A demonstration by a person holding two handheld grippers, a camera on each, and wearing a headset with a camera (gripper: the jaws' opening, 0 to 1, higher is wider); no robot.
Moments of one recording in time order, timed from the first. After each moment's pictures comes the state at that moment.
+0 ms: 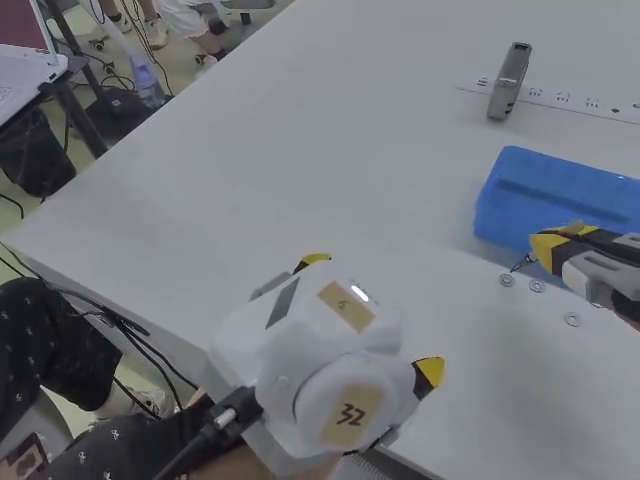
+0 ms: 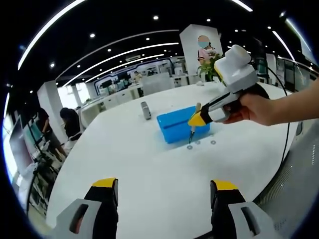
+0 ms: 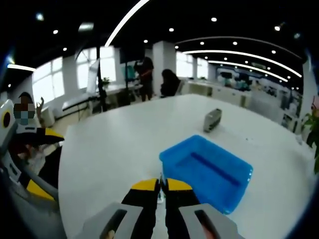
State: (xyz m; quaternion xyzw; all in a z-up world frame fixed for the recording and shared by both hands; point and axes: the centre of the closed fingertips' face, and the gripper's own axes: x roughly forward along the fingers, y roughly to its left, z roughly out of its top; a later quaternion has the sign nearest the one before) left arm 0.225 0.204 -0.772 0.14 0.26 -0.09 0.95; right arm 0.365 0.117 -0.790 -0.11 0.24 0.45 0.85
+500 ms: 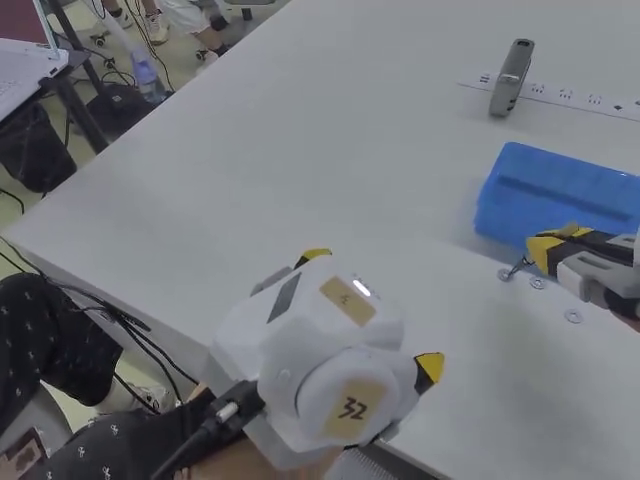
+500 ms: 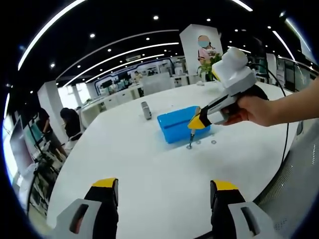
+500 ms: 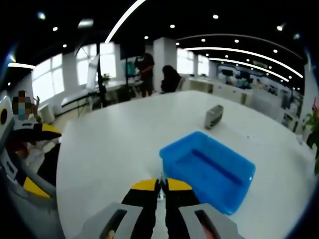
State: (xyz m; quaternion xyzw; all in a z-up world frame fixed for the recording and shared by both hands) left arm 0.225 0.205 -0.772 0.14 0.26 -0.08 0.95; right arm 0.368 0.121 -0.796 -0.12 0.25 0.45 0.85
